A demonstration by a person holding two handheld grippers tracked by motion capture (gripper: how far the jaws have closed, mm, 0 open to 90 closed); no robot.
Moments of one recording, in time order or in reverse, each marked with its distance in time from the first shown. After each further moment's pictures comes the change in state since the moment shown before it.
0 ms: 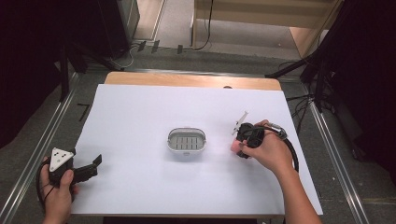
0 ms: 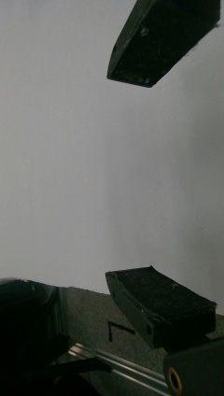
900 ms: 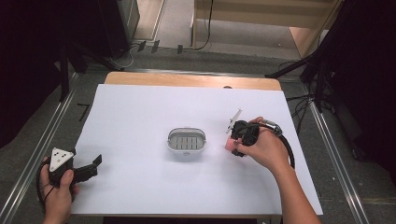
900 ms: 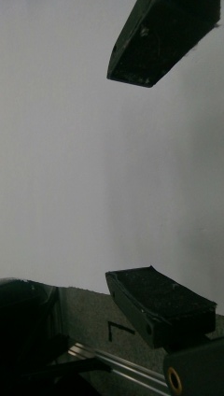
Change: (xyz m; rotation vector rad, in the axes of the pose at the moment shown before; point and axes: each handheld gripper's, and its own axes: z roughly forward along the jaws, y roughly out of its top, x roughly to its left) left arm 0.000 0.000 0.000 0.000 0.001 0.000; right arm 0.008 0.019 -0.011 -0.018 0.011 -0.059
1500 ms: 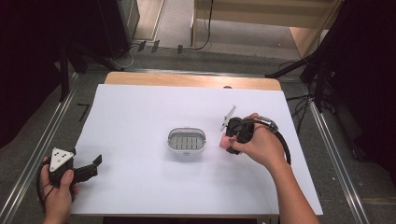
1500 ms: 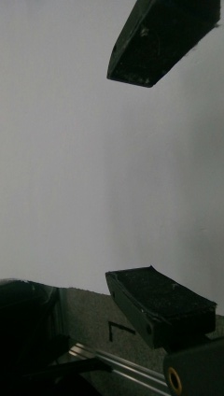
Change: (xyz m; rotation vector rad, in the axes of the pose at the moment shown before) left arm 0.000 0.000 0.000 -0.001 -0.002 0.004; right arm 0.005 0.019 -0.011 -0.023 0.012 -0.045
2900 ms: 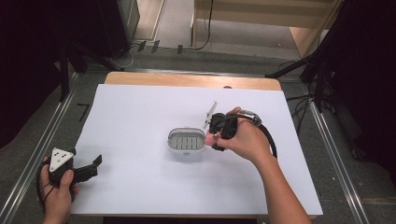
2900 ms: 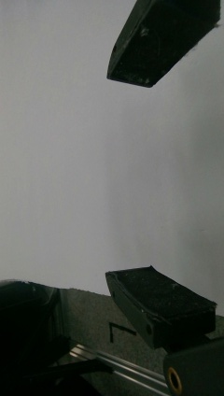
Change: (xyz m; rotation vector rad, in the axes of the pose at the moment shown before) left arm 0.000 0.000 0.000 -0.001 -0.002 -0.001; right arm 0.014 0.049 -0.008 -0.022 0.004 -0.105
